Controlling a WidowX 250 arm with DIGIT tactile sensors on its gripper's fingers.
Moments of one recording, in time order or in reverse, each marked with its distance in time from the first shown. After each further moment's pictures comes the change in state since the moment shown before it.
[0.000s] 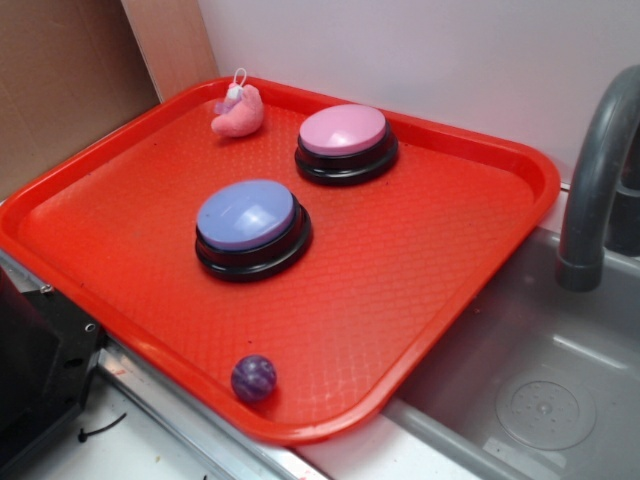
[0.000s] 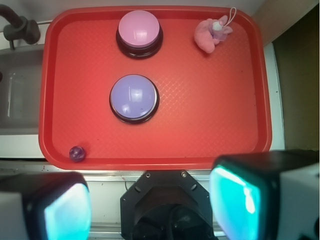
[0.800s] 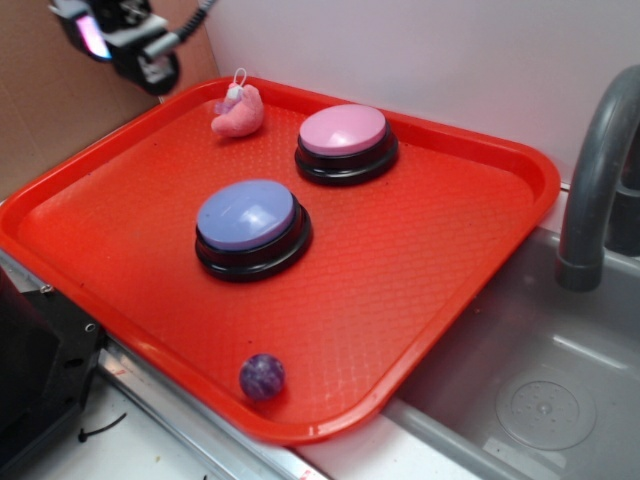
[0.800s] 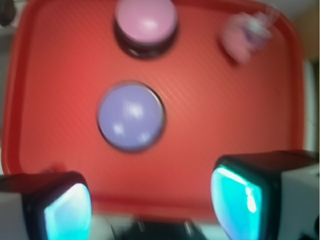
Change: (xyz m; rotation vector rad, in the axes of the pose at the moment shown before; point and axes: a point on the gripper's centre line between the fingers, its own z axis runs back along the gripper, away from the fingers) arm 0.061 -0.004 -0.105 -0.021 0.038 -0.115
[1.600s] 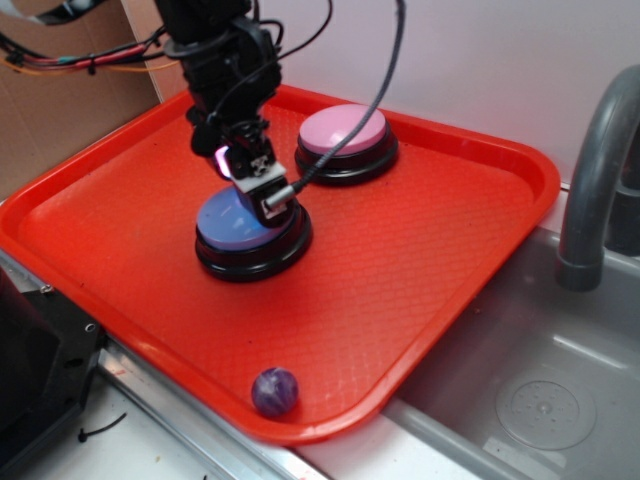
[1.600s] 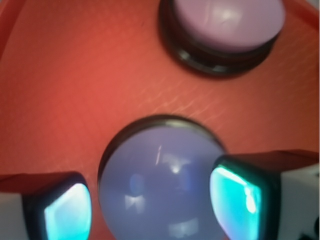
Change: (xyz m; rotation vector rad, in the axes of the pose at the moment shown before) arm 0.019 -0.007 -0.087 -0.037 -0.024 -0.115
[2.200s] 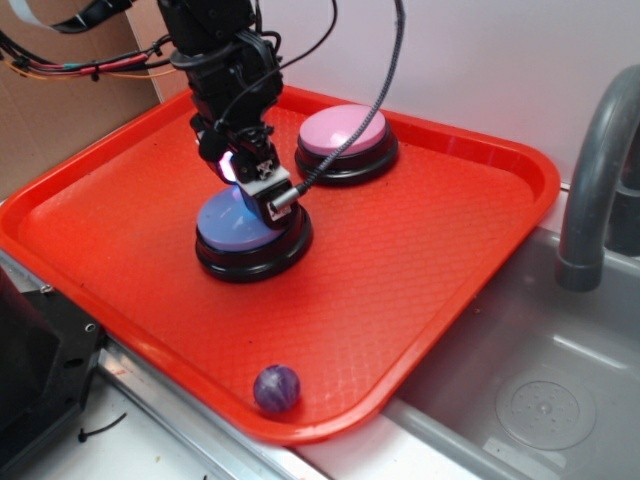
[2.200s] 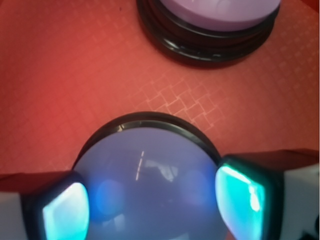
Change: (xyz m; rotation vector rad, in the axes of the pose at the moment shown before) arm -0.001 0.004 -0.009 0.033 0.063 0.005
